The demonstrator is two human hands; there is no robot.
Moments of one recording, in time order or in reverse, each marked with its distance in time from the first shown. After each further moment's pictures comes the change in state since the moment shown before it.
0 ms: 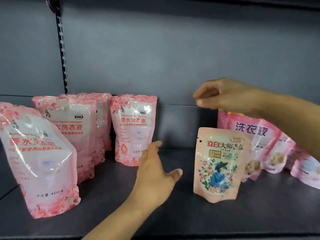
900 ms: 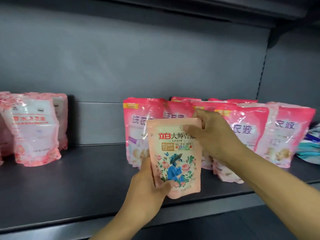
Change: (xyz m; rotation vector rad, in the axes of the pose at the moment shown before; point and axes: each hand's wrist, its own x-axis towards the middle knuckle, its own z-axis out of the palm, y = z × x) left_hand -0.069 0.116 0.217 -0.141 -0.202 0.056; right_hand -0.175 0.168 -0.091 0.263 0.337 0.116
